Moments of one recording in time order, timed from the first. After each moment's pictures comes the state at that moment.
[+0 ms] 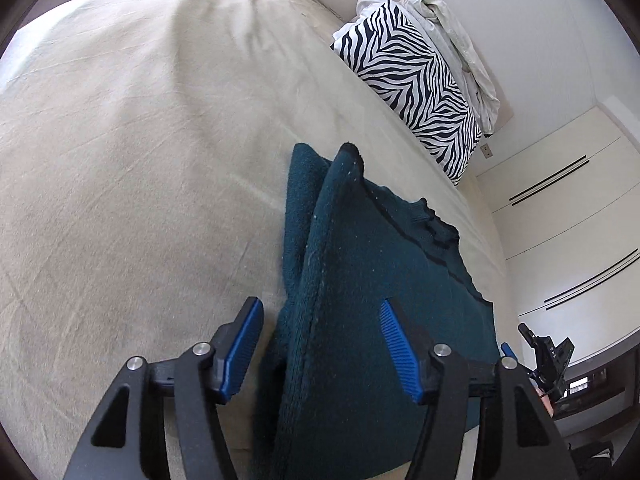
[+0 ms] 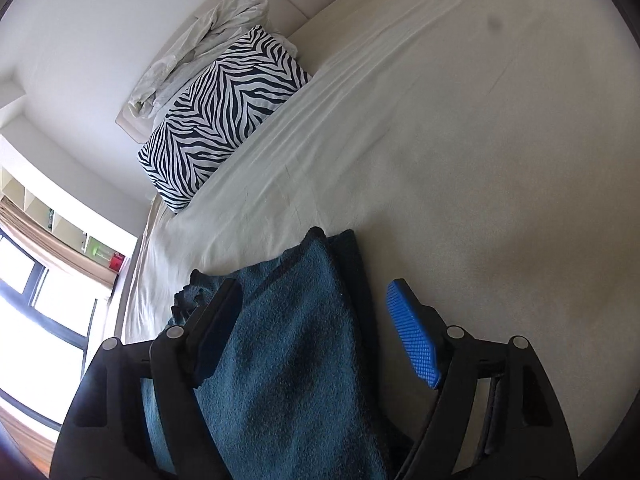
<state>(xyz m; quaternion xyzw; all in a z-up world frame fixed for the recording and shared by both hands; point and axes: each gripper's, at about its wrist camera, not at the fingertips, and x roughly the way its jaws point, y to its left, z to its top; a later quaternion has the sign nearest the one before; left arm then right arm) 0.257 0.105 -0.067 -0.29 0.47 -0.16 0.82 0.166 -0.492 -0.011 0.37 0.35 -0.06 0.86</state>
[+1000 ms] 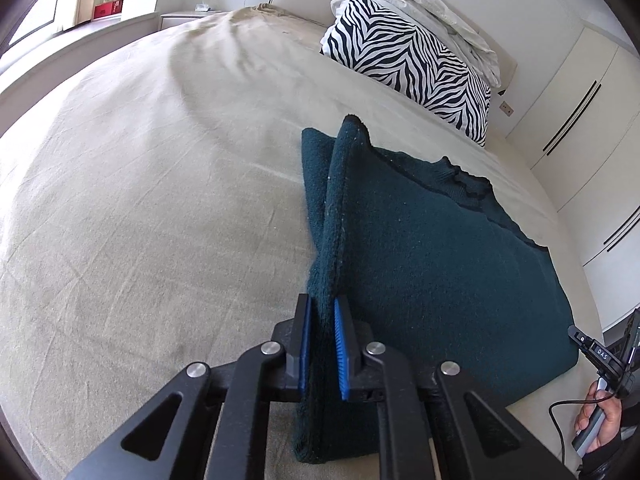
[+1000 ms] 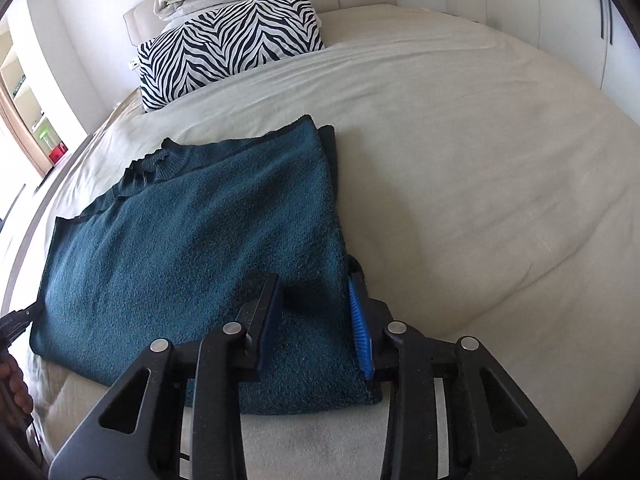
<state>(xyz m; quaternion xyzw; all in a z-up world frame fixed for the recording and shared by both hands) 0.223 0.088 -0.064 -0.14 0.46 -0.12 0.87 0.080 -0.416 -0.019 0.16 0.43 -0.10 0.88</state>
